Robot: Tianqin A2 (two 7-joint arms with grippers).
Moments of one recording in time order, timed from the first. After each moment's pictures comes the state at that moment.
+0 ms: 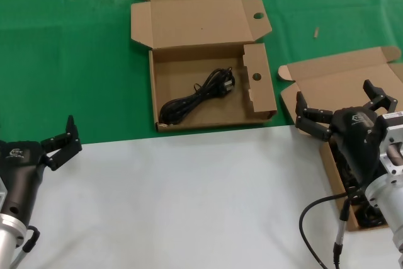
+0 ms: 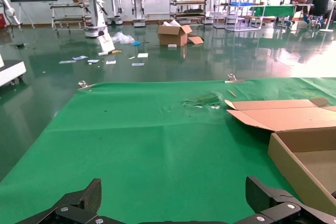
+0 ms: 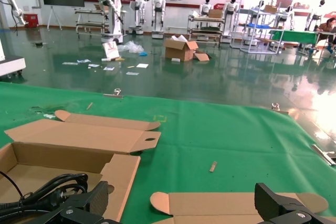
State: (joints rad) left arm 0.00 -0.30 1.60 -1.60 -1.80 0.00 0.00; right arm 0.03 0.31 -1.61 1.60 1.78 -0.03 0.01
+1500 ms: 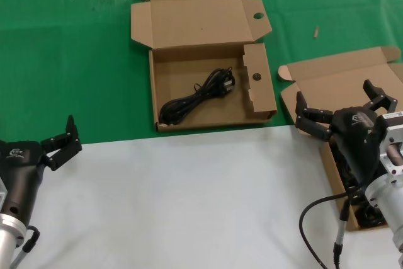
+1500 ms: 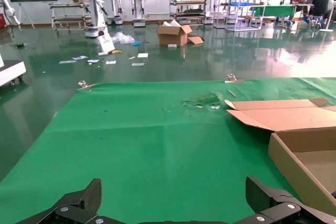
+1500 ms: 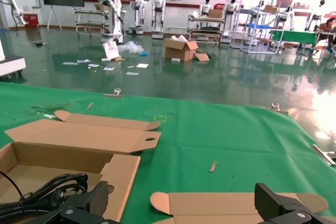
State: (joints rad) left arm 0.00 -0.30 1.60 -1.60 -1.80 0.00 0.00; right arm 0.03 0.31 -1.61 1.60 1.78 -0.03 0.01
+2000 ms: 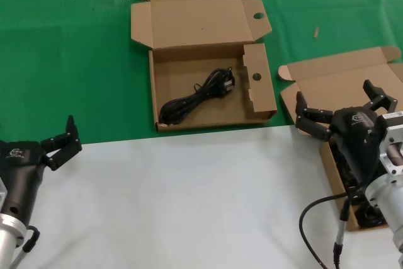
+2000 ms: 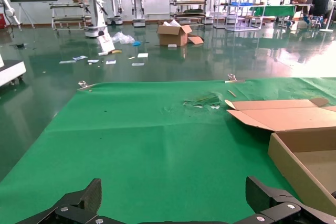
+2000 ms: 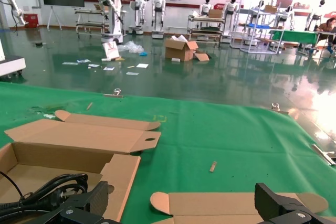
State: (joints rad) left arm 0.00 -0.30 1.60 -1.60 -1.80 0.00 0.00; right arm 0.03 0.31 -1.61 1.60 1.78 -0.03 0.01
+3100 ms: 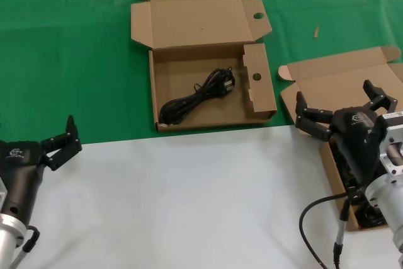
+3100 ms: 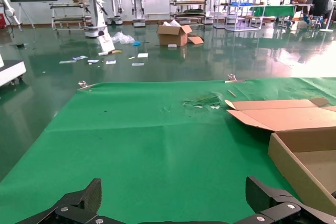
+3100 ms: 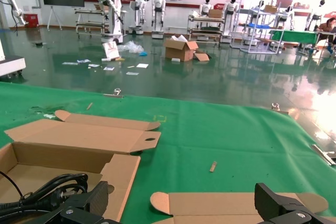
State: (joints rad) left arm 0.00 -0.30 1.60 -1.60 -1.80 0.00 0.00; right arm 0.03 0.31 -1.61 1.60 1.78 -0.03 0.01
